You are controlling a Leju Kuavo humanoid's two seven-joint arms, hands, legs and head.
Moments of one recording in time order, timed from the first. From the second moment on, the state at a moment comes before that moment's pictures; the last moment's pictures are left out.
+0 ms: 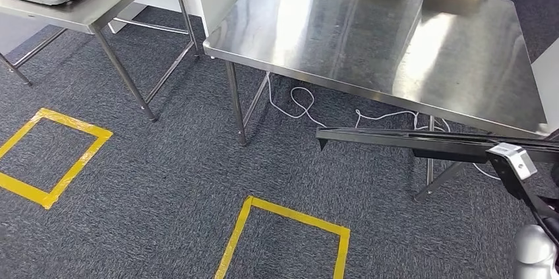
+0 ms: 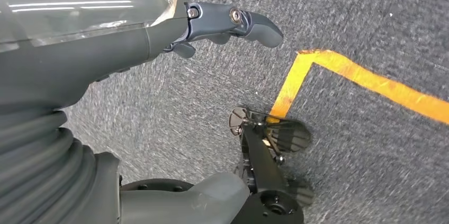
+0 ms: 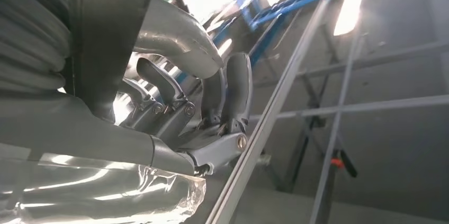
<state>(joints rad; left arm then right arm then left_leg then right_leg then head) -0.10 -0.15 0.96 -0.22 -0.70 0.03 -0.22 -0.10 -0.25 -0.42 -1.84 1.17 -0.61 -0.14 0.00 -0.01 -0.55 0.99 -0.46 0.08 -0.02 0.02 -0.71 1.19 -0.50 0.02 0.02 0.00</state>
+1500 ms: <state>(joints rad) -0.10 -0.15 0.96 -0.22 -0.73 0.01 -0.22 -0.22 -0.27 -0.29 -1.86 1.24 -0.66 -0.18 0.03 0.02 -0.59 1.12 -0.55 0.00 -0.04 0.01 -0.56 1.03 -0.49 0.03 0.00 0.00</state>
